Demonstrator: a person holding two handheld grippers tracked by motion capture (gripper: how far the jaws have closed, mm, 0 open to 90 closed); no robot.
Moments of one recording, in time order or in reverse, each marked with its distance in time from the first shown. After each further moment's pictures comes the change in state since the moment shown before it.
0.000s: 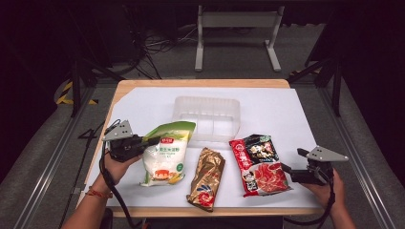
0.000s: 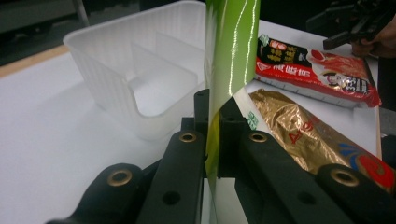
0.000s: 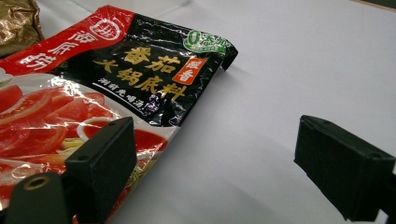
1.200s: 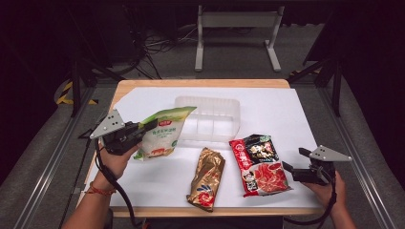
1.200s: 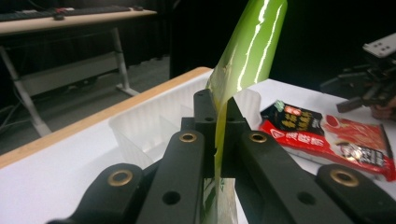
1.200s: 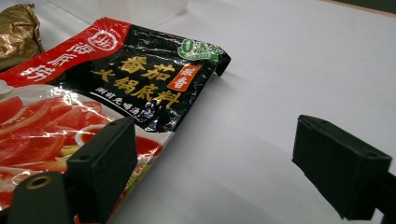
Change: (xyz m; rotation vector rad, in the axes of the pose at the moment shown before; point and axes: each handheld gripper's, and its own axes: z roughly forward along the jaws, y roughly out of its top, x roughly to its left) left arm -0.016 0.043 -0.018 -0.196 0.133 0.013; right arm -0.003 -0.001 -0.003 -0.032 -0.006 0.026
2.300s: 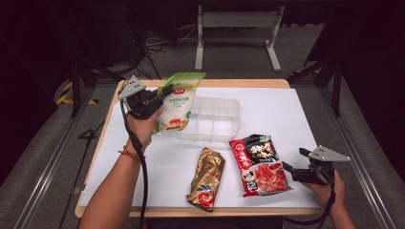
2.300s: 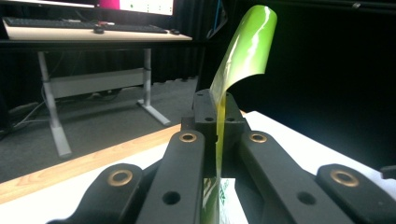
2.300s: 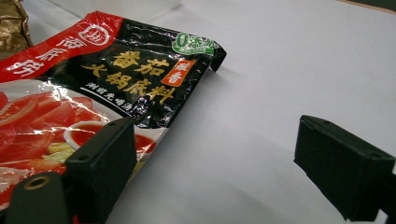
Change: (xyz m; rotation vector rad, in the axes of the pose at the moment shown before) left arm 0.032 0.040 0.089 -0.084 0.139 -0.119; right arm -0.001 -0.003 0.003 0.013 -0.017 0.000
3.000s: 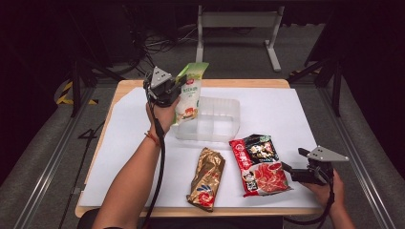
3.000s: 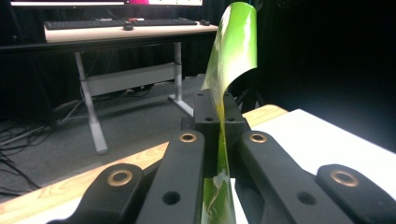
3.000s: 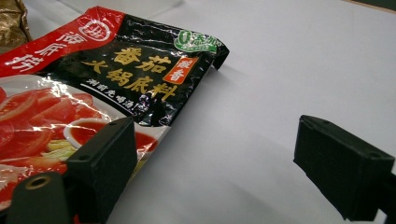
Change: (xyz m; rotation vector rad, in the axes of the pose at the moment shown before) left arm -0.003 -0.002 0.071 0.038 0.144 0.049; right arm 0.001 0.000 0.001 0.009 0.002 -0.013
